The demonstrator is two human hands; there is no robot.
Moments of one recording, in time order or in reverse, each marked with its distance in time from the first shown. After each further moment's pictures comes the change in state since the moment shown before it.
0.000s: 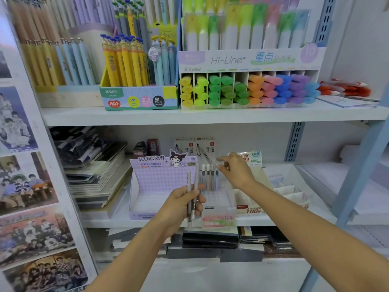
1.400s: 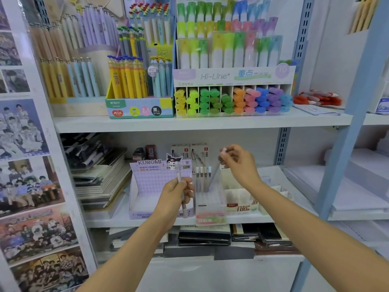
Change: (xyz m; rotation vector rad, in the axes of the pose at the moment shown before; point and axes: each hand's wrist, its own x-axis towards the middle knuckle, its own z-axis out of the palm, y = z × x) left_hand -0.023 0.022 0.022 0.081 0.235 0.172; right_hand -0.039 -0.025 -0.057 0.617 0.225 0.024
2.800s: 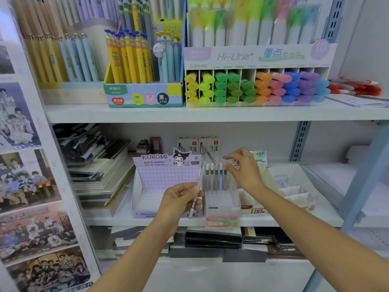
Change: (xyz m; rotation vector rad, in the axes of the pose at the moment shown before) left_hand 0.025 -0.033 -0.022 -0.117 -0.024 -0.094; right_hand 0.024 0.068 0.033 -0.443 -0.075 -0.083
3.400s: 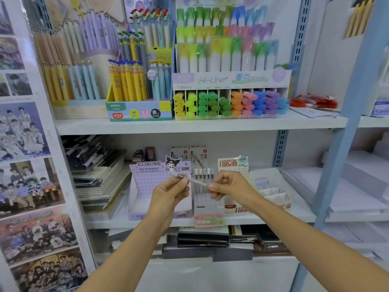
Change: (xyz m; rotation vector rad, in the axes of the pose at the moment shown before) left_hand -0.030 0.029 0.019 -0.187 0.029 0.105; right_hand -0.063 -0.043 -0.054 0.825 -0.462 0.182
